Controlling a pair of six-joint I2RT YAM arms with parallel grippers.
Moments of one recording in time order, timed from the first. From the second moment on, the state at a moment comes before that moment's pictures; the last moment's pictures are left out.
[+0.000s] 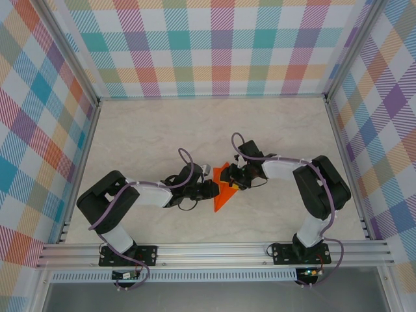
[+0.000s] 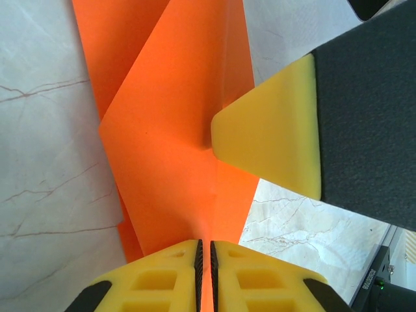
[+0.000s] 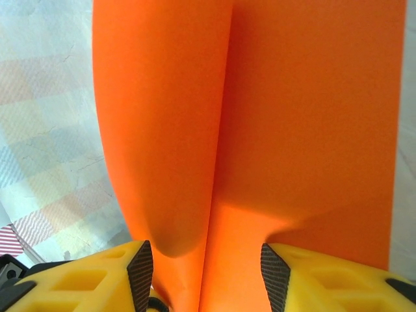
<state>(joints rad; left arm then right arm) -0.78 1.66 0.63 0.31 0.31 -0.89 0.53 1.75 0.89 -0.28 -0.51 0.81</state>
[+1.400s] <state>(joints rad) -0.78 1.62 0.64 0.27 0.34 -0.92 0.55 1.80 0.98 -0.41 -0.44 0.84</state>
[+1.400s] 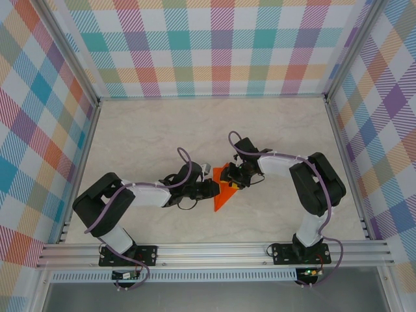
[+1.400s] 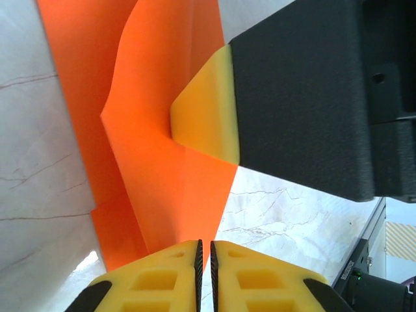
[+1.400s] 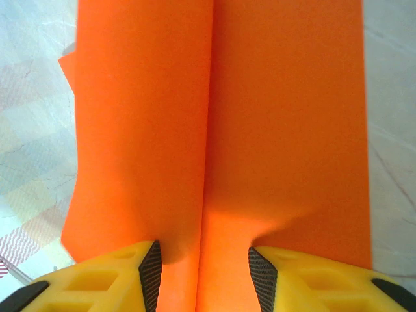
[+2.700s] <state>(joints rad) -0.78 1.68 0.67 0.23 0.31 -0.91 0.56 1.84 1.04 -0.48 -0.42 0.84</state>
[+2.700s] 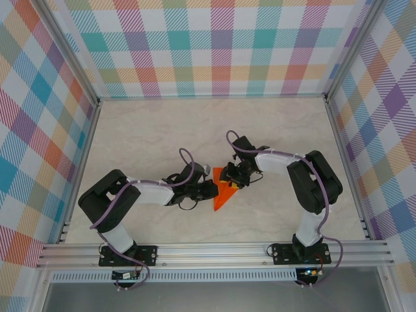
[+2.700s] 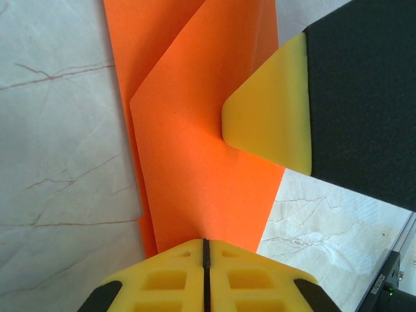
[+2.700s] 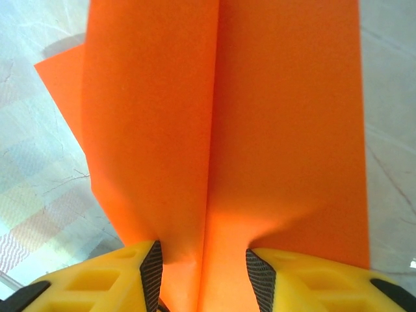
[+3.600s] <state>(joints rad) -0.78 1.65 0.67 0.23 0.32 -0.91 0.58 1.88 1.10 -0.56 -0.39 0.81</state>
